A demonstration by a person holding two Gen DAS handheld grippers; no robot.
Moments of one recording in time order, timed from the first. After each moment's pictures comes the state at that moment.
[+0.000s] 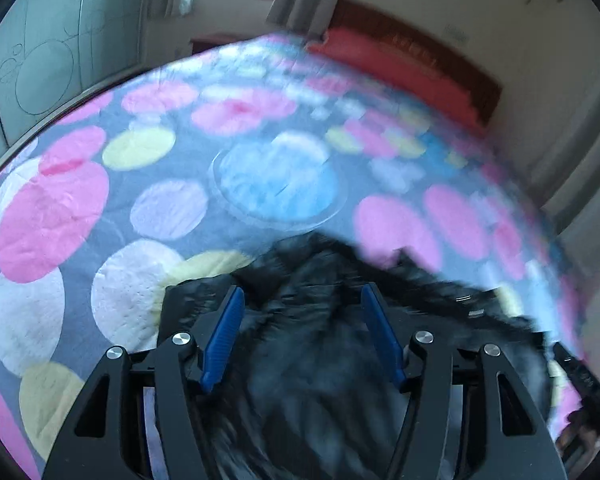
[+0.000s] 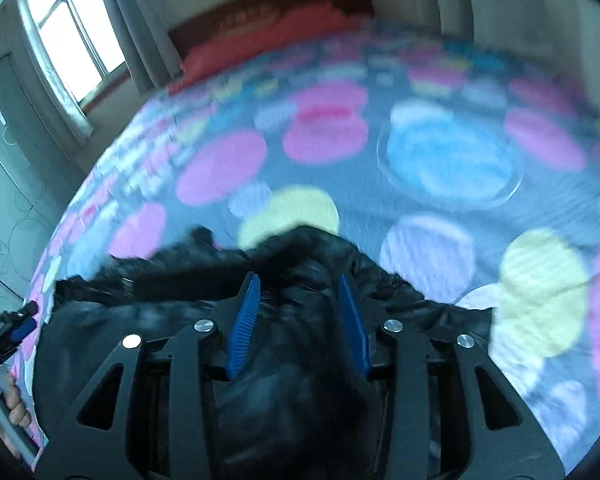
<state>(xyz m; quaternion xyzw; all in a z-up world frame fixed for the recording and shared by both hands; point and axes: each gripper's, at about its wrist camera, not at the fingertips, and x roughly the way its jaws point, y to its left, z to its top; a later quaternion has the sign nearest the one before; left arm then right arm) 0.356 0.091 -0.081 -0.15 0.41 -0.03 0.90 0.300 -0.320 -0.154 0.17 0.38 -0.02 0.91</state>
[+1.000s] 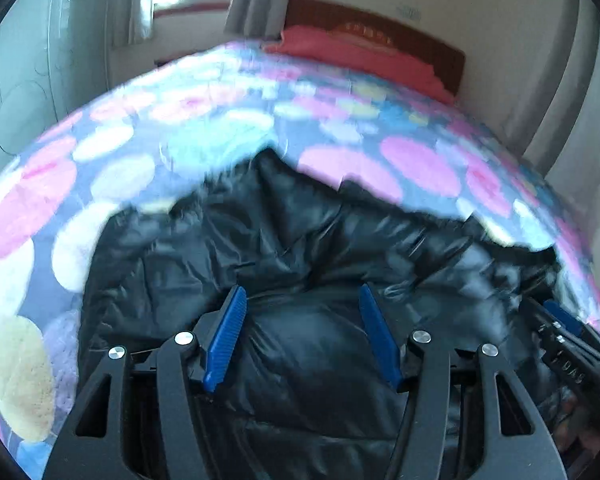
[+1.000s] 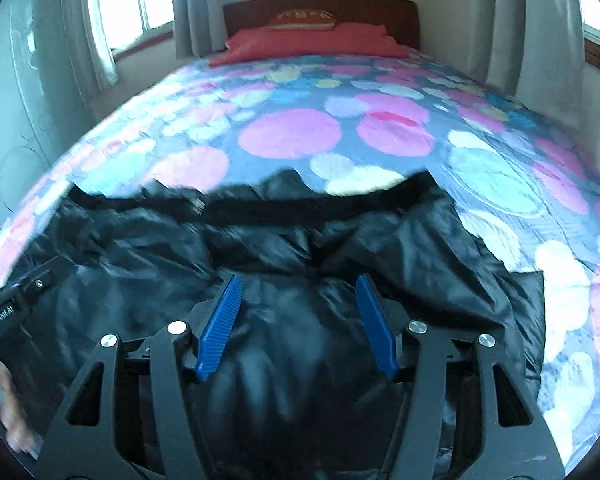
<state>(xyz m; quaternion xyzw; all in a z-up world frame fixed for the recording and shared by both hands) 0.327 0.033 -0.134 -0.07 0.41 -0.06 0.91 0.276 -0.219 -0.181 0.04 0.38 -0.01 0.92</state>
